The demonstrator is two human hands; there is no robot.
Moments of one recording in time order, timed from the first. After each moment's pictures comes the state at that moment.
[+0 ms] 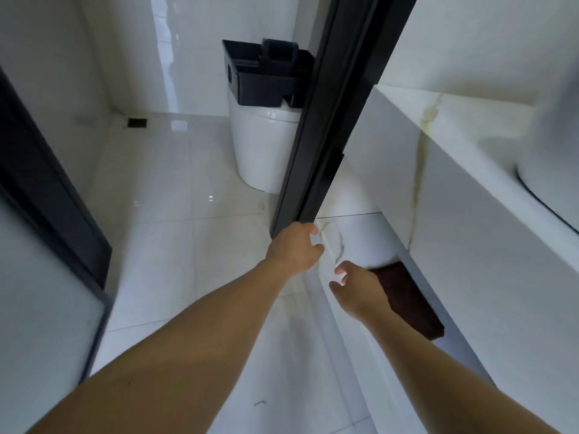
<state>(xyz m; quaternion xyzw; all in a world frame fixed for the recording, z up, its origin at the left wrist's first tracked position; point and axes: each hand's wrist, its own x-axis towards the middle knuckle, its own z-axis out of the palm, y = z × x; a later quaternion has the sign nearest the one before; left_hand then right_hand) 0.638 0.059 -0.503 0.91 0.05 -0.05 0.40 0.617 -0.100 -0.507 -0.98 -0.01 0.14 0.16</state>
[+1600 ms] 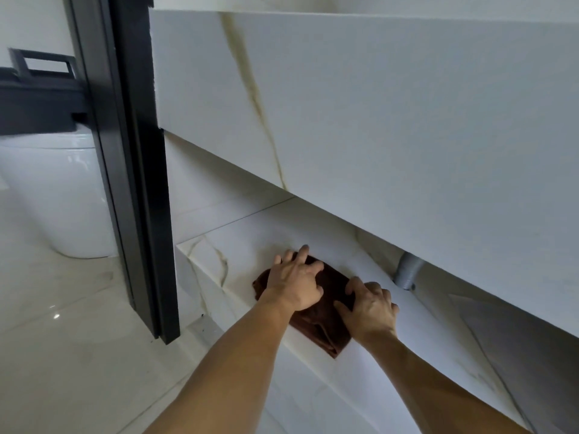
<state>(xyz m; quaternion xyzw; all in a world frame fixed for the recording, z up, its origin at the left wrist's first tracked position) 0.738 -0.172 -0.665 0.94 -0.34 0.00 0.07 0.628 -0.292 -0.664 -0.96 0.26 -0.08 0.11</state>
